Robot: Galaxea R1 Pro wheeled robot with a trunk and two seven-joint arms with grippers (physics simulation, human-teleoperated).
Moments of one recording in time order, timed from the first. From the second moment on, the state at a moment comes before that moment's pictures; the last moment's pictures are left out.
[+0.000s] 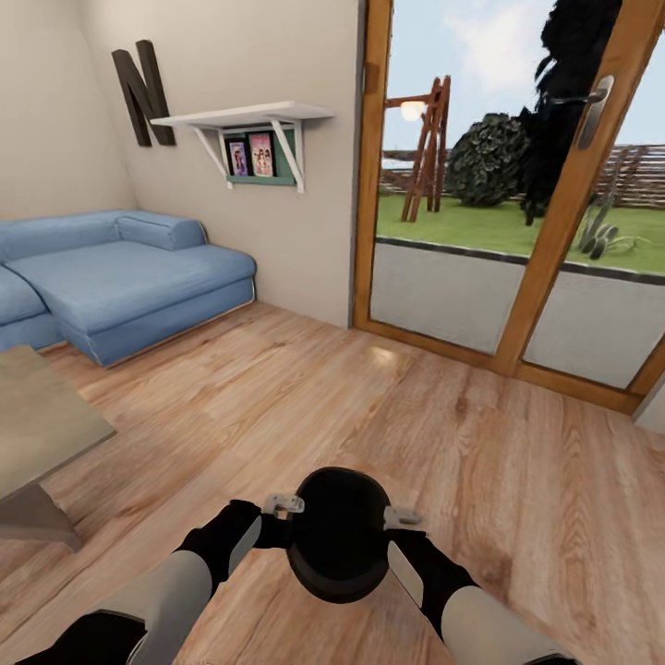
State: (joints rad) left arm -0.77 -0.12 -0.12 -0.31 0.04 0.51 -0.14; right arm -0.67 0.17 0.15 -0.36 -0.26 0.32 -0.15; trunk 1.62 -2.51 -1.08
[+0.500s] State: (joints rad) left arm -0.77 -0.12 -0.12 -0.31 0.04 0.51 -0.14; right arm -0.67 0.17 0.15 -0.36 -0.26 0.32 -0.15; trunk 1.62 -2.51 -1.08
